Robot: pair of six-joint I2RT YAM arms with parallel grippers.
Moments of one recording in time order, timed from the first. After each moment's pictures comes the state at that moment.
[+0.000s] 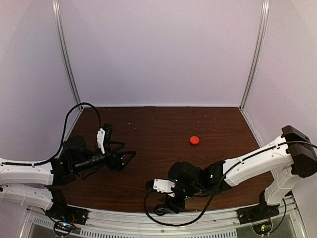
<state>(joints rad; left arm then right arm) -0.90 0.97 0.37 0.47 0.05 -0.34 1.31 1.63 0.86 -0.08 -0.13 -0.04</state>
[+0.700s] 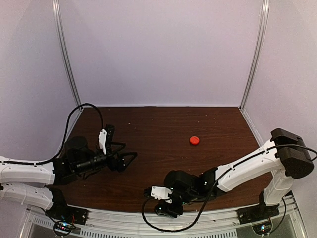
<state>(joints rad) -0.90 1.01 0.37 0.48 0.07 -0.33 1.36 1.72 0.86 -0.02 -0.13 -0.02</state>
